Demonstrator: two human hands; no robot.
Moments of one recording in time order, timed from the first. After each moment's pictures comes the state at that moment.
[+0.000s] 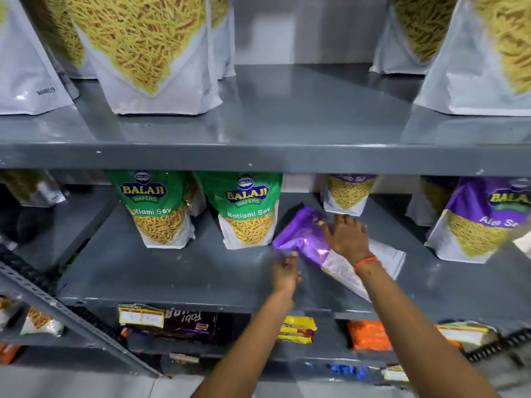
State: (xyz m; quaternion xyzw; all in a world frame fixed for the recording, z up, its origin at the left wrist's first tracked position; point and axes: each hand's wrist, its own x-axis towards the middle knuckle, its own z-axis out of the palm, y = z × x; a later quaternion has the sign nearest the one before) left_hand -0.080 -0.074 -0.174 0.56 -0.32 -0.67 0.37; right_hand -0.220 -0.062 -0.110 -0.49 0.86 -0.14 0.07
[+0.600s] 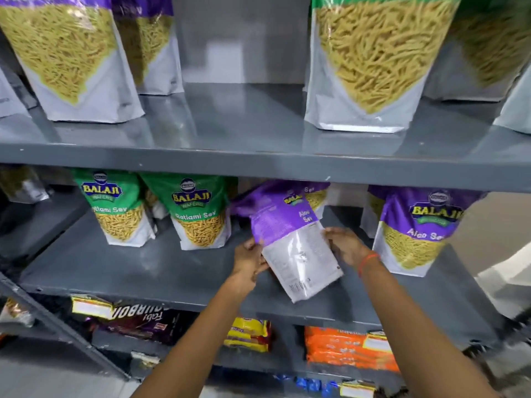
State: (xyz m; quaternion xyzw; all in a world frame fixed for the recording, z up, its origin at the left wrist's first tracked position) left_hand -0.145 -0.038 -0.110 0.50 -0.40 -0.65 0.40; right_hand -0.370 -0.030 -0.130 -0.30 0.70 -0.47 0.45
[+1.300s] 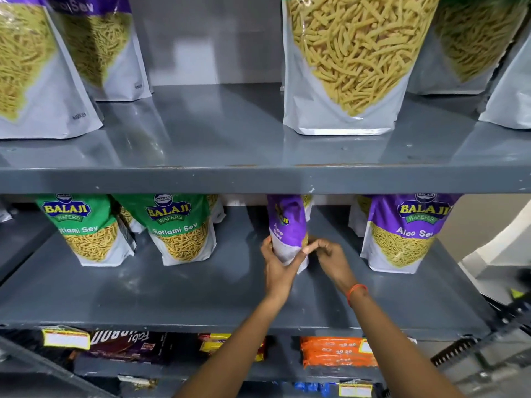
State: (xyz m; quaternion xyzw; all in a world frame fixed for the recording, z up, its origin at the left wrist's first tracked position) left_hand -0.211 -0.014 -0.130 0.47 -0.56 -0.54 0.42; right_hand -0.346 -0.002 -0.149 -0.45 0.66 -0.53 0.29
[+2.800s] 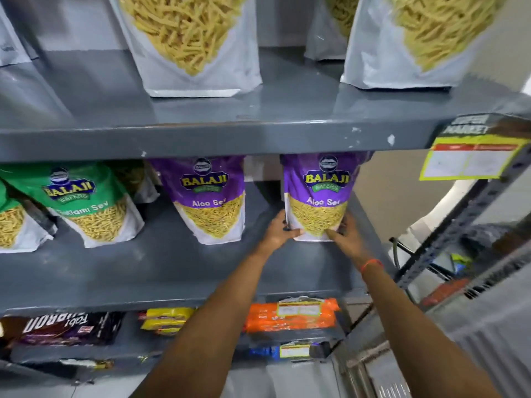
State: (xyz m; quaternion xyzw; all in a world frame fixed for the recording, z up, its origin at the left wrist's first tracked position) left_hand -0.386 0.000 -0.163 0.35 -0.70 -0.59 0.22; right_hand -0.529 0.112 -0.143 -0.35 0.72 -0.53 0.28
